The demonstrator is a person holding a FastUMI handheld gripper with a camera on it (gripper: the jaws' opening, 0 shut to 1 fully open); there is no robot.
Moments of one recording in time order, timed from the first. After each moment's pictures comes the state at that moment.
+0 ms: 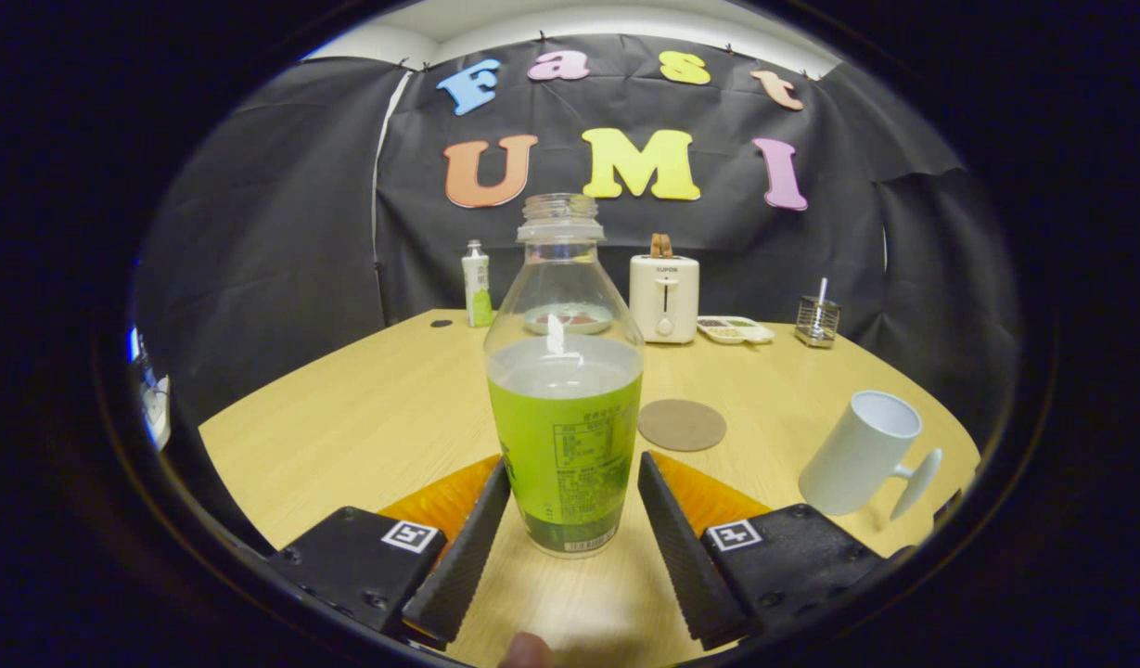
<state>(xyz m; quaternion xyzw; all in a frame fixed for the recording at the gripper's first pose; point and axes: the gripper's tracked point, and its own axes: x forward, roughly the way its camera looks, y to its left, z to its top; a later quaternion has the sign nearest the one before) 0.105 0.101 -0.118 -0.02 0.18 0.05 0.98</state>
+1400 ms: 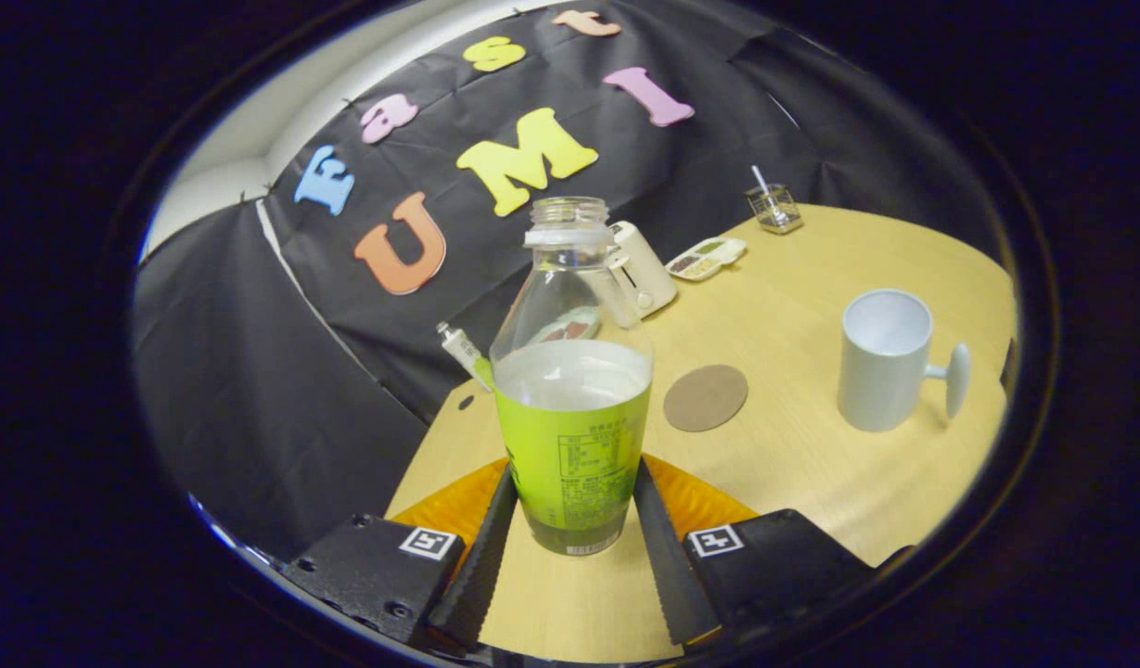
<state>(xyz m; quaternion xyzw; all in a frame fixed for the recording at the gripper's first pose) 0.106 0.110 -0.047 0.32 0.21 0.07 0.92</state>
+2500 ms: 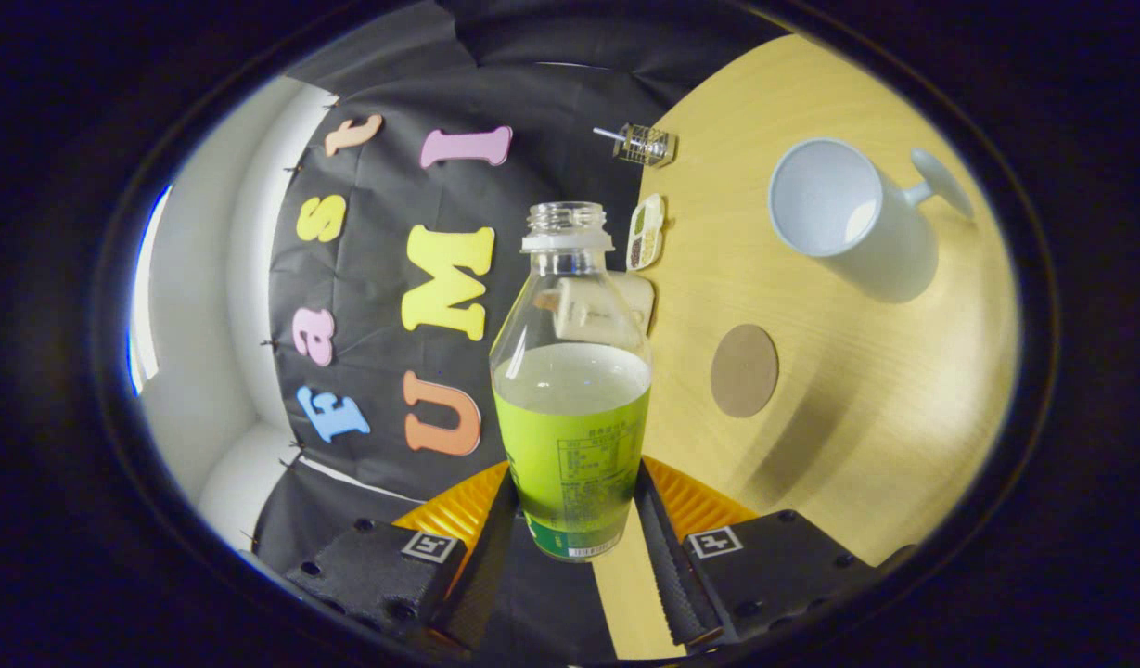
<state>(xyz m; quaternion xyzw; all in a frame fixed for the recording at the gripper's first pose) 0.136 0.067 0.003 0.66 0.11 0.10 0.74</state>
